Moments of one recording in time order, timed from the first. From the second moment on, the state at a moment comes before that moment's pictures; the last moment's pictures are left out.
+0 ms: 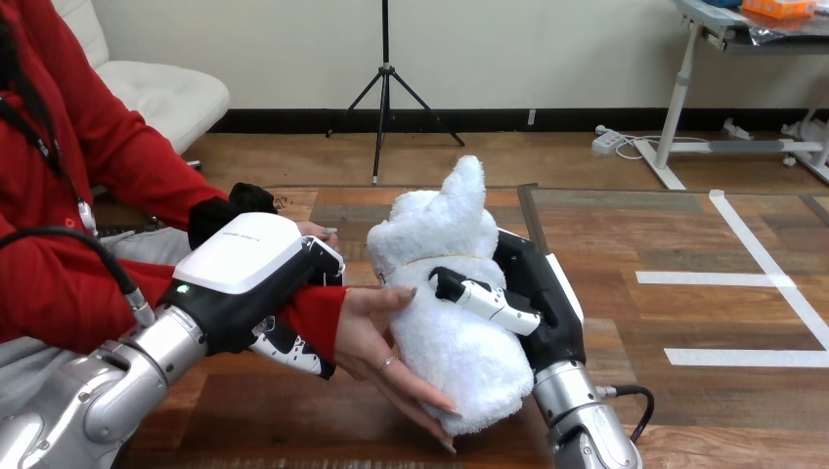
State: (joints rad) left arm -0.31 0.68 -0.29 0.41 0.63 -0.58 0.02; right arm -0.50 0.11 -0.22 1.19 0.31 -0.73 0.53
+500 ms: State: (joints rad) left arm -0.31 0.68 -0.29 0.41 0.63 -0.58 0.02; right arm -0.50 0.11 -0.21 1.19 0.31 -0.73 0.46
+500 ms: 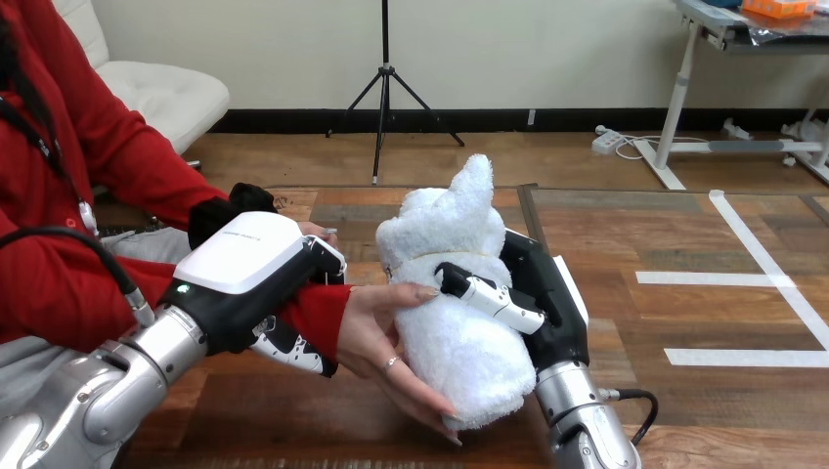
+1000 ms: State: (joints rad) left arm -0.30 0.68 -0.29 0.41 0.63 -0.58 0.02; right arm -0.49 0.11 -0.17 1.19 0.27 -0.75 0.37
